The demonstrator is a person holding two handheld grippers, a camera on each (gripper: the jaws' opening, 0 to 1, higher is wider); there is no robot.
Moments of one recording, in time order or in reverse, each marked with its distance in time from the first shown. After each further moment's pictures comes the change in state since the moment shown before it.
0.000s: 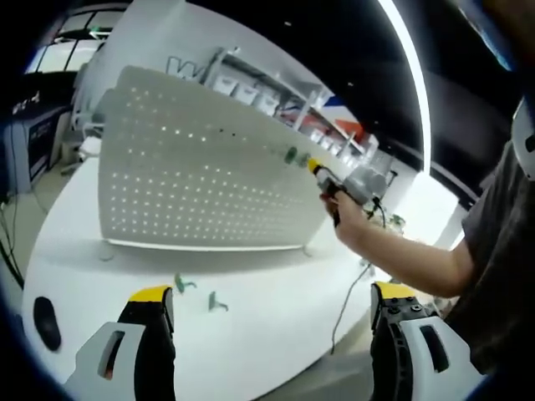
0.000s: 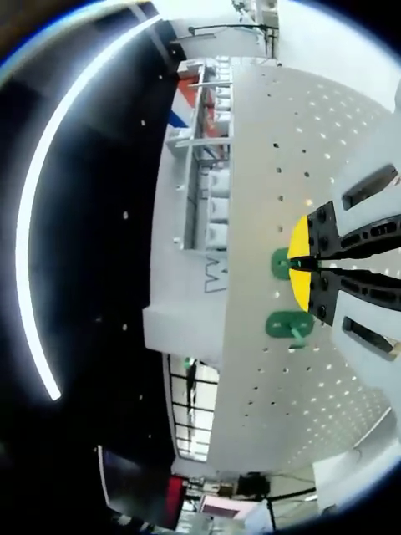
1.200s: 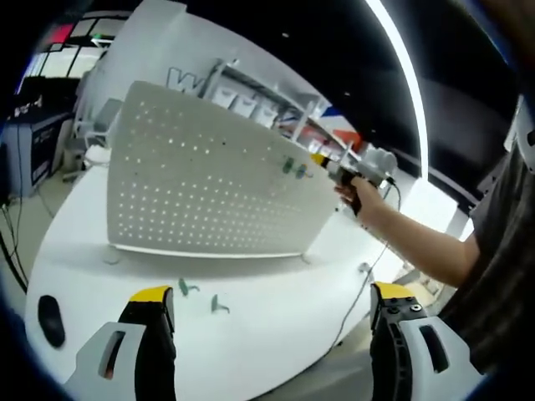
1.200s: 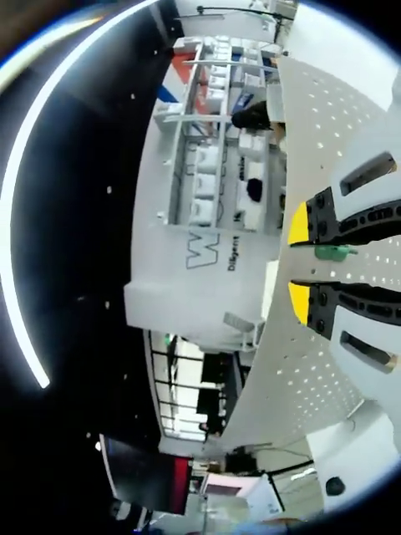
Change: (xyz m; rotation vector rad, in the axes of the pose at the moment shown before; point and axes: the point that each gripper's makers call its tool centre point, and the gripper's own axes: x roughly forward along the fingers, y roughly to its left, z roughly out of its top) left arm -0.029 -0.002 -0.001 0.012 -0.071 -0.002; right arm -0.012 0.014 0.054 0.003 0.123 0.157
